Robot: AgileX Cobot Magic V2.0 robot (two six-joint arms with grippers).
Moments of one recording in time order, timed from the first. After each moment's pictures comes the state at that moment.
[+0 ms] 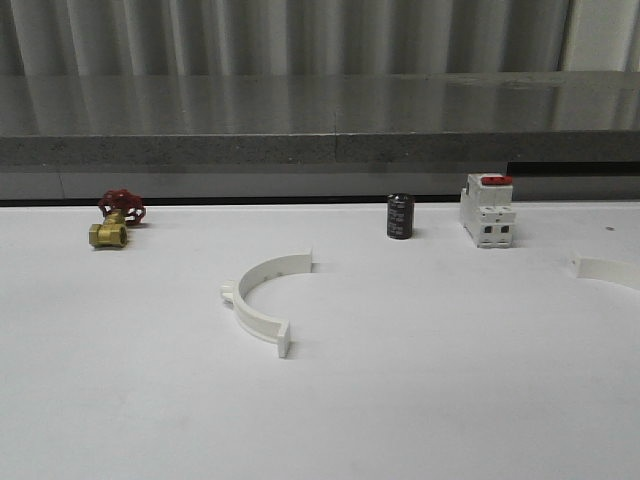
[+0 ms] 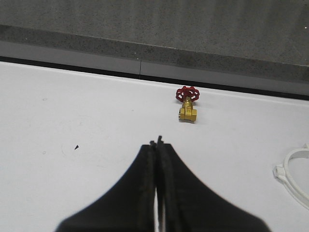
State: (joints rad) left arm -0.11 0.40 -0.42 0.22 0.42 -0.41; right arm 0.05 0.01 -0.12 0.07 0.23 0.03
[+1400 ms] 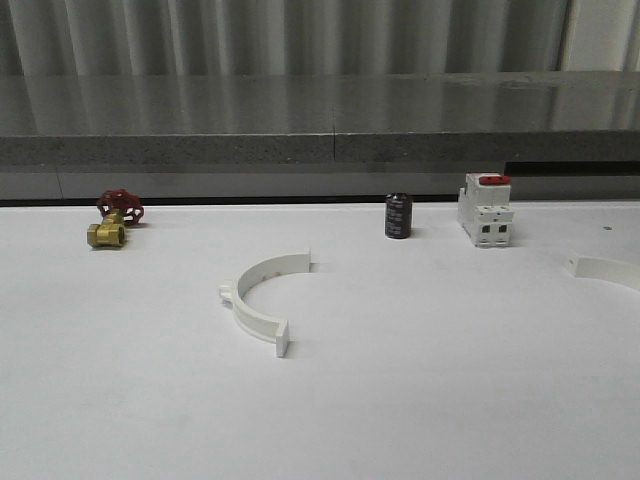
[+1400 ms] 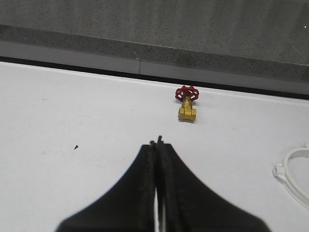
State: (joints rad) left arm -0.11 0.40 -0.42 0.22 0.42 -0.41; right arm 0.00 1.11 -0.79 0.07 0.72 0.06
